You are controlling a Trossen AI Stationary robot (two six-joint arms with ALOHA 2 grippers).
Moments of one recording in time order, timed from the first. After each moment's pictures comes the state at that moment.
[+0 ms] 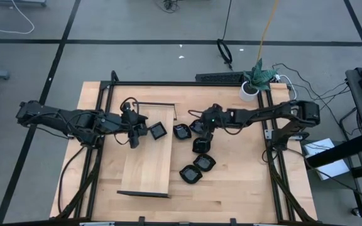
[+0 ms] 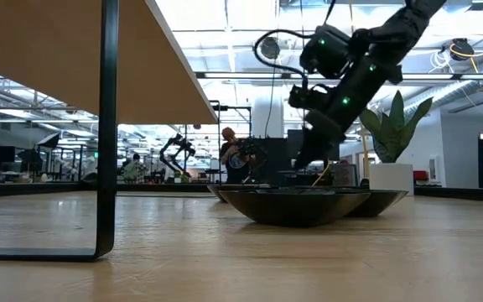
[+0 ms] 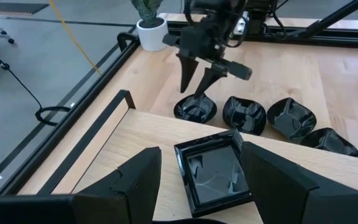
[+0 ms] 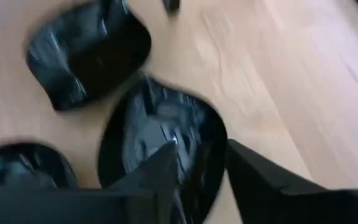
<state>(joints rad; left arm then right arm) -0.16 0.89 0.80 -0.41 -0.43 -0.16 -0.20 1.57 0.77 -0.06 0.16 0.06</state>
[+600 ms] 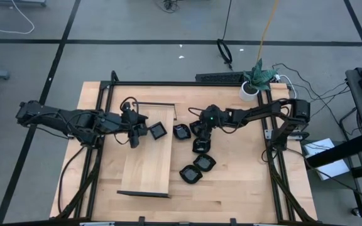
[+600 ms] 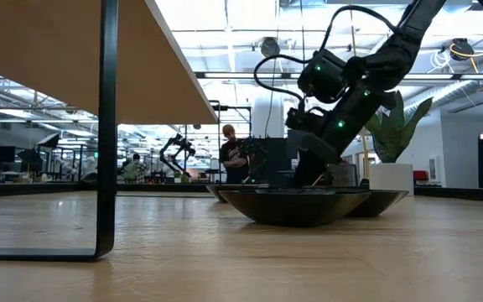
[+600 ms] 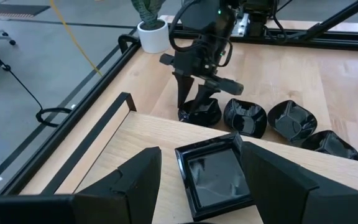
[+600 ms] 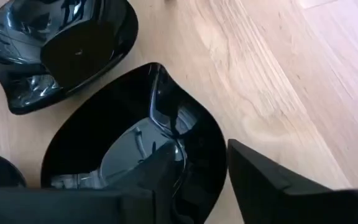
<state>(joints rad) -0.16 0.89 0.80 -0.40 -0.43 -0.16 -0.26 1.69 0.72 0.13 0.08 0.06</state>
